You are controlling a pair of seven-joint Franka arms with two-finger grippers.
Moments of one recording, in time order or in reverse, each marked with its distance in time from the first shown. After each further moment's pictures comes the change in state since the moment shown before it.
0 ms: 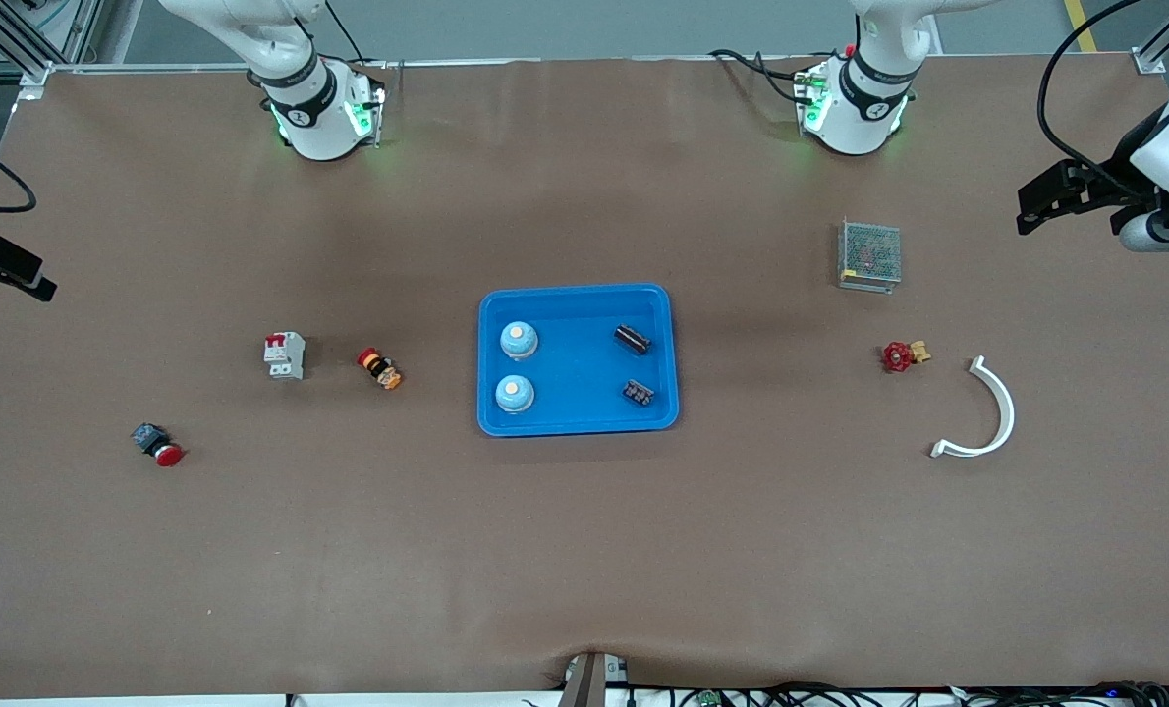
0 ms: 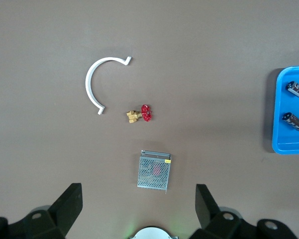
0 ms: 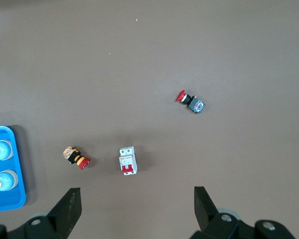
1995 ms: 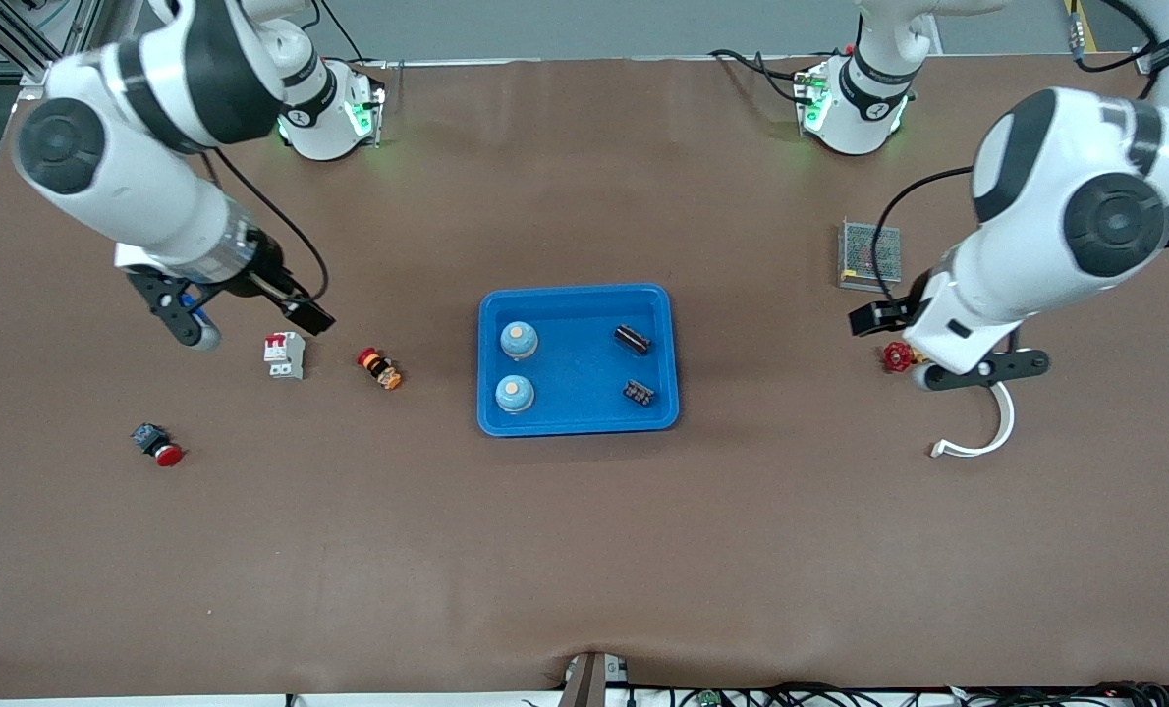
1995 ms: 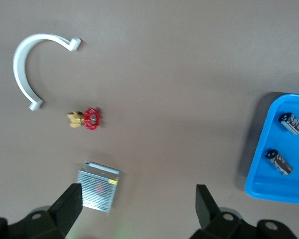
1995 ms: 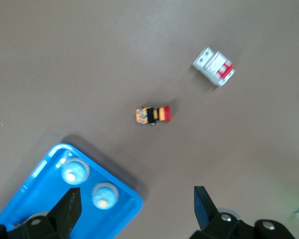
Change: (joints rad) left arm -0.196 0.263 -0.023 -0.089 0.000 0.226 -0.429; right arm 0.442 0.053 0.031 -0.269 0.054 0.215 1.218
